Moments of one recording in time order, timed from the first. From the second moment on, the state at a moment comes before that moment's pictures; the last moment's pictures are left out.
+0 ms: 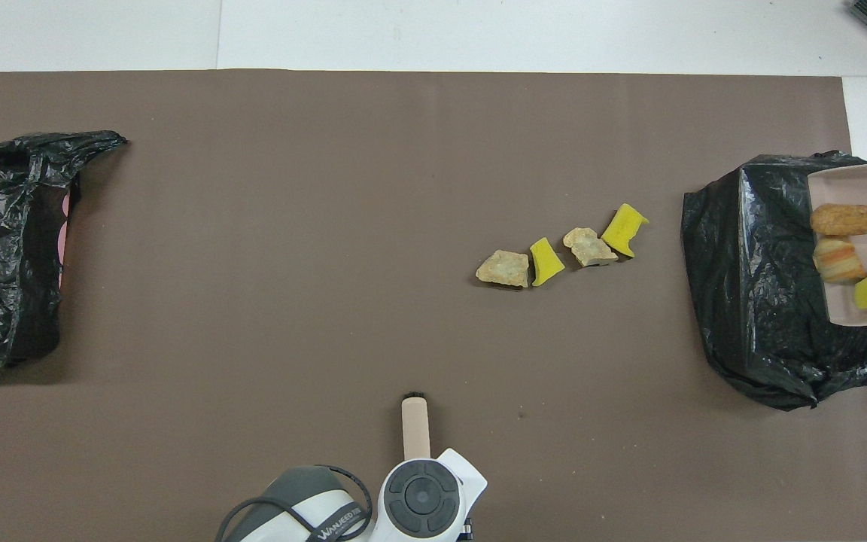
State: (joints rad) left arm -0.99 -0.04 -0.05 -2.35 -0.38 2.04 -0.78; right arm -0.39 0.15 -0.06 -1.69 -0.47 2.19 -1.88
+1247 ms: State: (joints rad) left arm -0.48 0.02 -0.01 -1.82 -0.03 1.91 -0.31; right arm -0.23 -0.02 -0.04 -1.90 -1.00 2.20 -1.60
